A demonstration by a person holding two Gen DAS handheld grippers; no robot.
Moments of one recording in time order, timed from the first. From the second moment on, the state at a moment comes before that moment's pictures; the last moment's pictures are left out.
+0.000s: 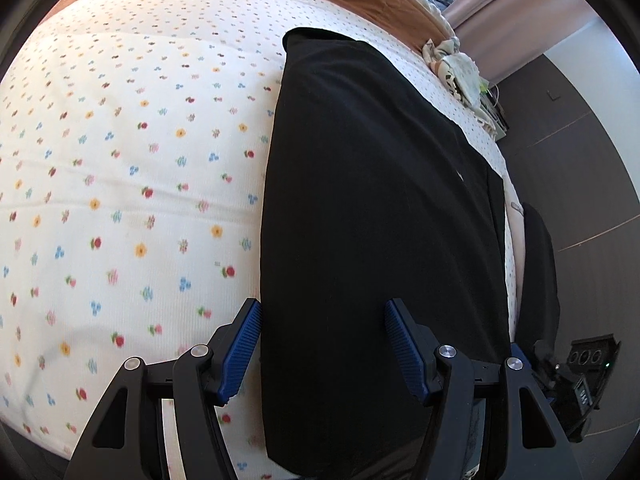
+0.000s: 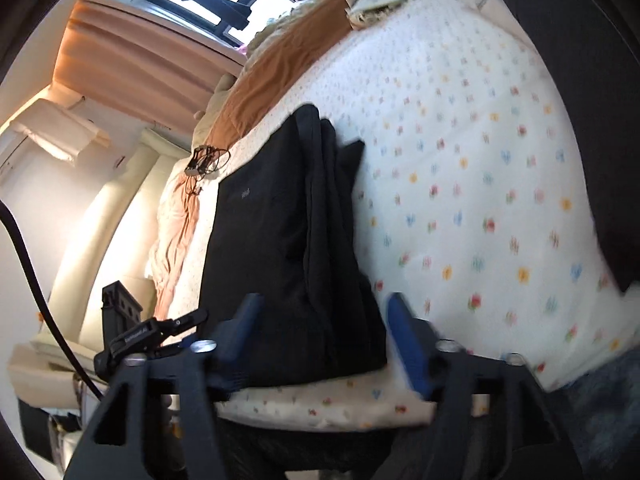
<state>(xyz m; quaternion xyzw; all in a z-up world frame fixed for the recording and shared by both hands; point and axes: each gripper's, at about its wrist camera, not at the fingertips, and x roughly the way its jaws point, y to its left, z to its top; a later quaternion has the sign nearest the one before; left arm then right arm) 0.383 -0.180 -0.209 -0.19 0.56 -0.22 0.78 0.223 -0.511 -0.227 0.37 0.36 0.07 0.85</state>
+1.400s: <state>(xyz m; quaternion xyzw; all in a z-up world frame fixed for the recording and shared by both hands) 0.541 -0.222 -0.200 -0.13 0.53 -0.23 0.81 0.396 -0.548 -0.238 0.34 0.39 0.11 0.85</state>
